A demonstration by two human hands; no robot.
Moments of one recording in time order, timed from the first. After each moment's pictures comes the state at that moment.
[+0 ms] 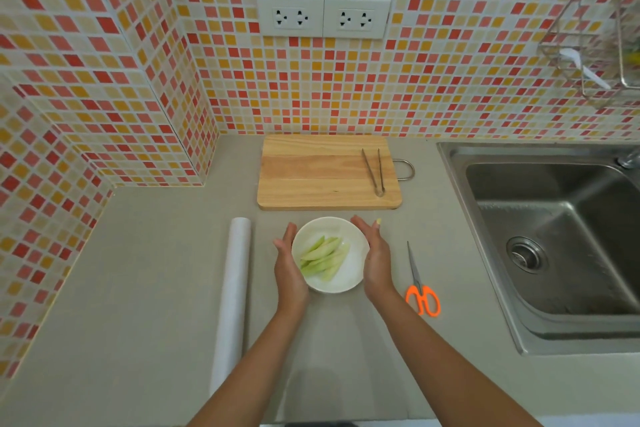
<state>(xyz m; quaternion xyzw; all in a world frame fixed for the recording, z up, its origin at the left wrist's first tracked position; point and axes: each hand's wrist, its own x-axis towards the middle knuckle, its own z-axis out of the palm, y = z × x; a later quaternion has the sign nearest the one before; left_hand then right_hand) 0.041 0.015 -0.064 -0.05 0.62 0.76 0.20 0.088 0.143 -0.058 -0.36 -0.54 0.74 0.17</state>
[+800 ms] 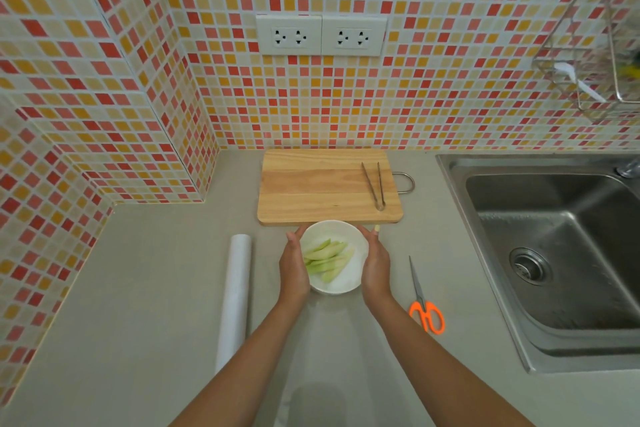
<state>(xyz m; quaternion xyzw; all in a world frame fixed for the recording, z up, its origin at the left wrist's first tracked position) 0.010 0.032 -0.055 0.00 0.65 0.73 0.21 0.070 0.142 -0.053 -0.40 -0.52 0.72 0.22</state>
